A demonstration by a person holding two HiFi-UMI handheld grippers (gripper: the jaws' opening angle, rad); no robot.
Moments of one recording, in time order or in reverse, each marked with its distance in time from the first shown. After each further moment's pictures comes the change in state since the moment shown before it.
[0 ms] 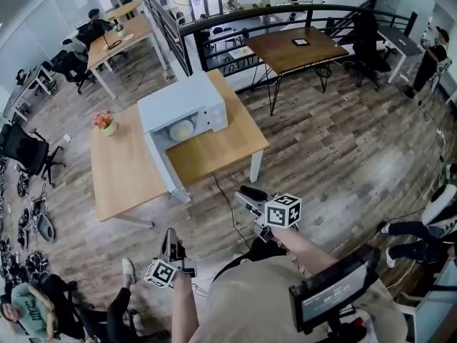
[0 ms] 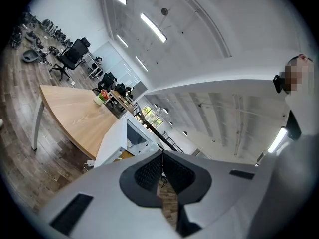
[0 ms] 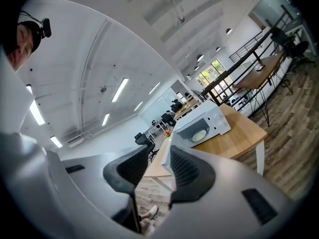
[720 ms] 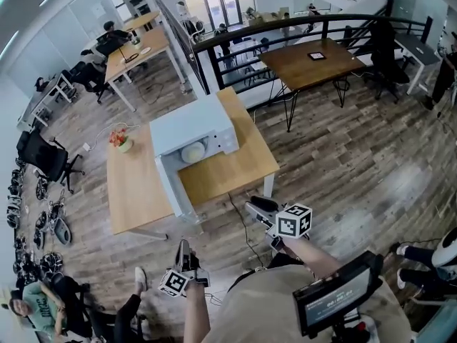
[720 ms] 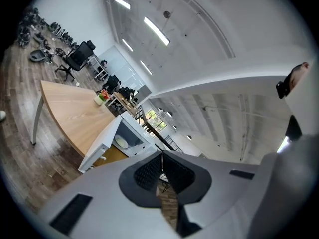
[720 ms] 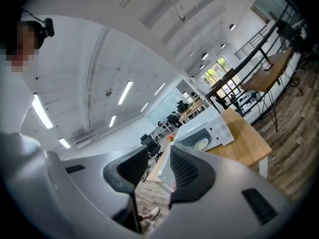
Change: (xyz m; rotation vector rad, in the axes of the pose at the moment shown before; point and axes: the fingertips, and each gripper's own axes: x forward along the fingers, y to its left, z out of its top) left arm 0.056 -0.040 -0.014 -0.077 -0.042 0.086; right arm -0.003 -0.043 0.076 0.000 0.014 0.070
